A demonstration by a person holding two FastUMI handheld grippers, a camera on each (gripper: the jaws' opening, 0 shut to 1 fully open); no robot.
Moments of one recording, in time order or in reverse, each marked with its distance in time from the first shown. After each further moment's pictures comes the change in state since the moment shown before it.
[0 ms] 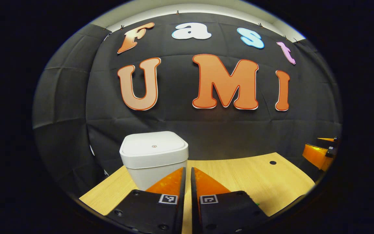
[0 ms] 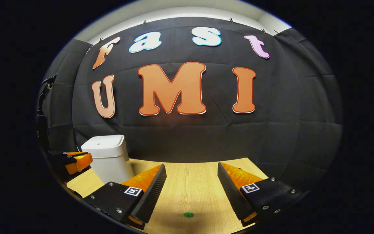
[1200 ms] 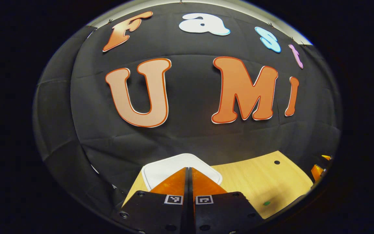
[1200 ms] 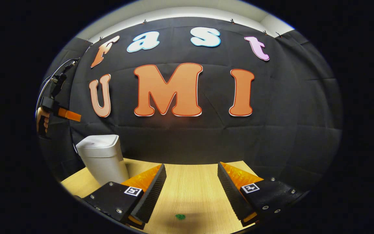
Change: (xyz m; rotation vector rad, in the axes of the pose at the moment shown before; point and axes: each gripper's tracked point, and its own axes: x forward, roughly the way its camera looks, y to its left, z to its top) left arm 0.098 0.108 0.122 0.098 0.136 -0.119; right arm 0.013 -0.024 0.006 -0.023 0.008 -0.020
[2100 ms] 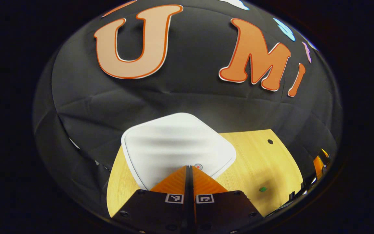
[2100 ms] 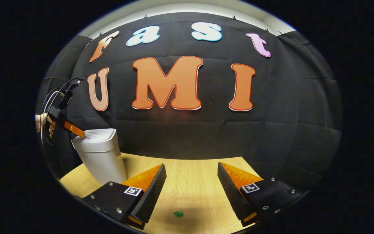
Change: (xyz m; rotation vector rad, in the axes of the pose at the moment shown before) left arm 0.052 0.005 -0.116 -0.102 0.377 -0.149; right arm 0.005 0.005 -0.011 -0.016 0.048 -0.007
